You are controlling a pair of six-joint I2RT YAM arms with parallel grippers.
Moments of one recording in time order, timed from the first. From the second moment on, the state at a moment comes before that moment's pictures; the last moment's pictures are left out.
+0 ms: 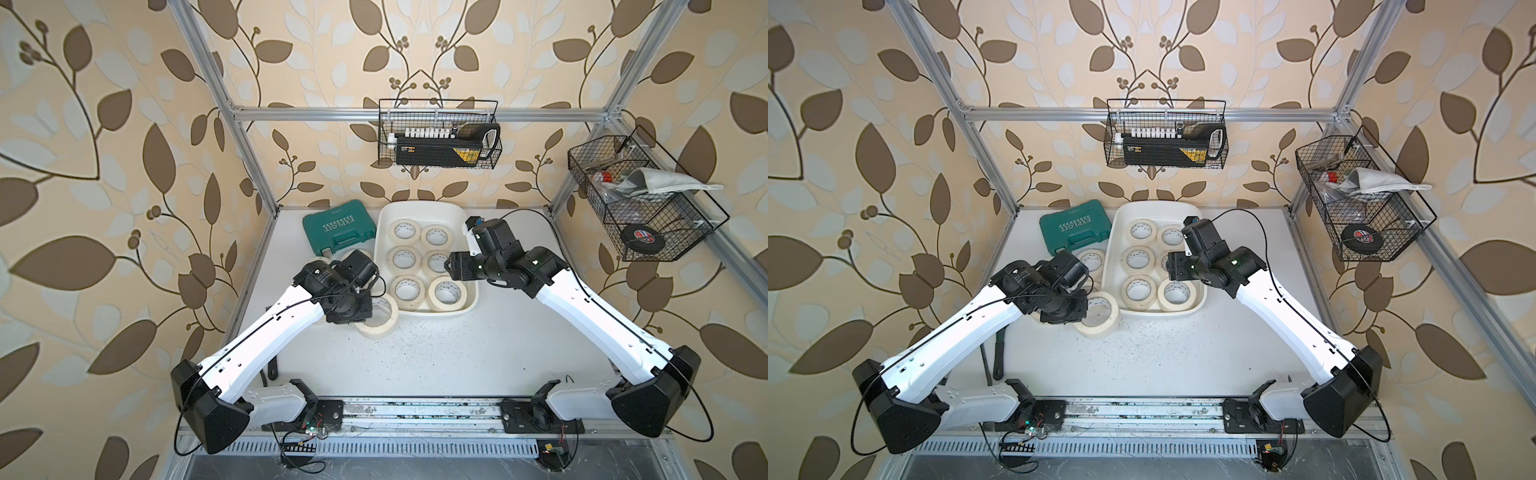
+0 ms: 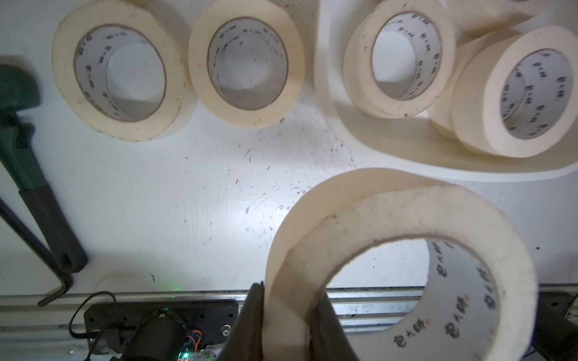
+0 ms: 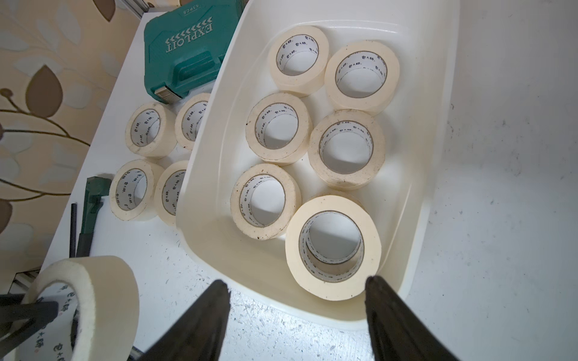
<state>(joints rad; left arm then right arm) -0.71 1.21 1.22 -1.33 -0.06 -0.79 0.58 1.36 1.37 -0.84 0.08 0.46</state>
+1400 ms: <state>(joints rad) -0.39 1.16 0.67 -1.20 -0.16 -1.29 0.53 1.50 1.36 -0.93 -0.01 0.41</state>
